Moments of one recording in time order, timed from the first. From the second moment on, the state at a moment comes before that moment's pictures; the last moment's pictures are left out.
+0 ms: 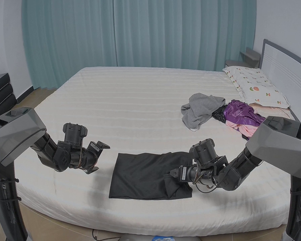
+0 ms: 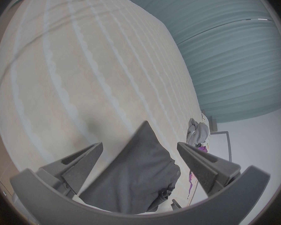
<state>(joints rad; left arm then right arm) -0.18 2.23 -0.96 -0.52 -0.17 -1.14 0.59 2.29 -0.96 -0.53 -0.14 0.55</state>
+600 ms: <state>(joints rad) -0.18 2.23 -0.96 -0.52 -0.17 -1.13 0.54 2.36 -1.04 -0.43 -0.26 0.37</state>
